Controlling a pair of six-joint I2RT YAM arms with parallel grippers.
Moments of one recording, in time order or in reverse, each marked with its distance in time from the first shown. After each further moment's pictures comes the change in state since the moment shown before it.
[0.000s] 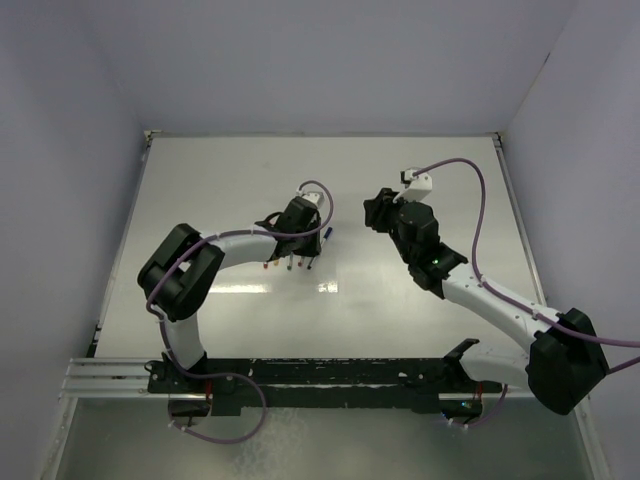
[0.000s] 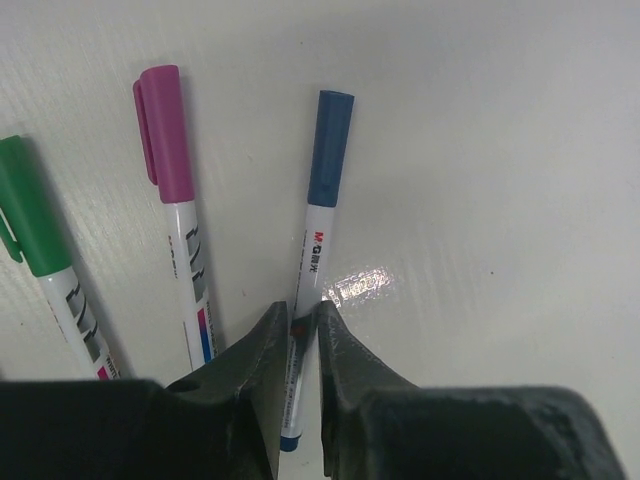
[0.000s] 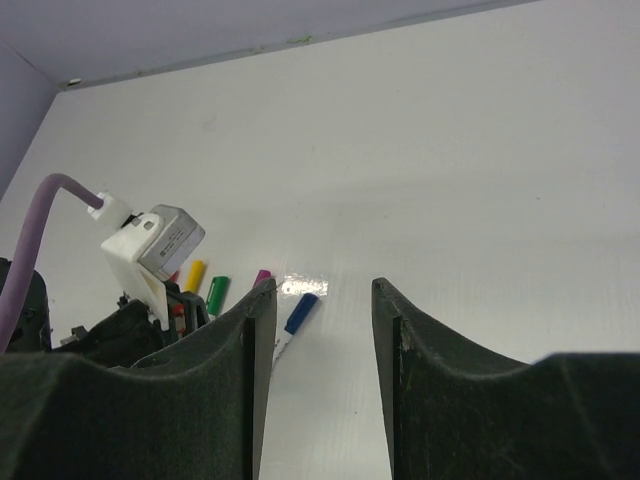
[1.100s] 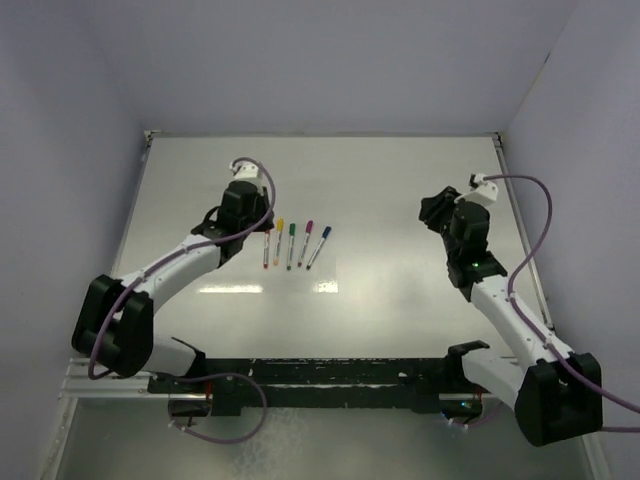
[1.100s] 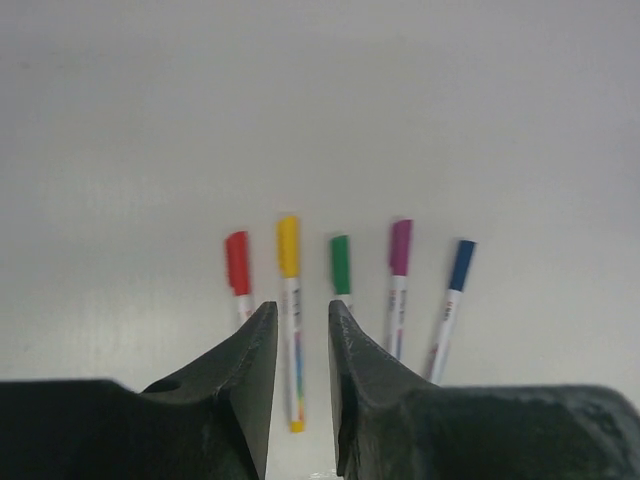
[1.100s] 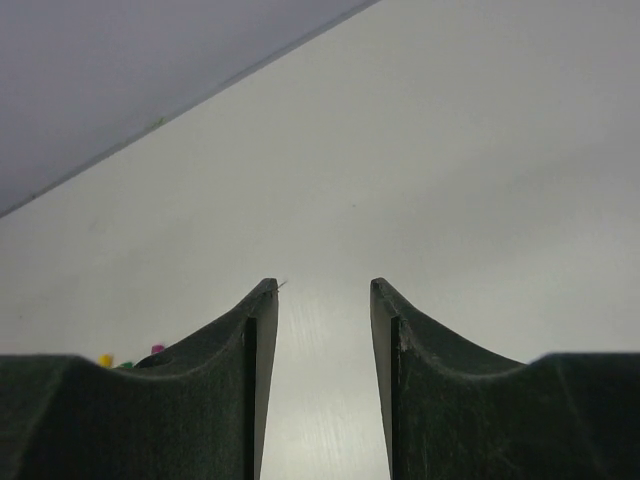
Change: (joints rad) left arm 0.183 -0.399 -0.130 0.015 -0.128 0.092; right arm -0.360 -0.141 -0.098 -0.078 -0.124 0.099
